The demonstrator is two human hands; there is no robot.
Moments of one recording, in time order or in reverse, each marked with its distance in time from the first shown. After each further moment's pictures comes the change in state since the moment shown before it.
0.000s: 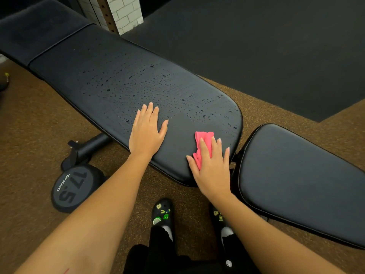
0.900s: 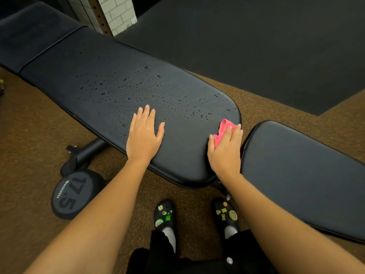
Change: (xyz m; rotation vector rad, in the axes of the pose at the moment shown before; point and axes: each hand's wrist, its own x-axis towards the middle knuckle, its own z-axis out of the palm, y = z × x) left_hand -0.002 0.000 0.002 -0.023 0.019 0.002; right_hand 0.043 0.026 -0.007 0.241 0.069 0.345
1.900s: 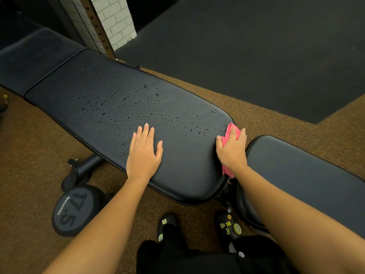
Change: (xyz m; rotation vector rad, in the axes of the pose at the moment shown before) left_hand -0.001 0.002 -0.005 0.003 -0.041 -0.002; right_hand 0.057 0.005 -0.020 0.175 -0.161 0.147
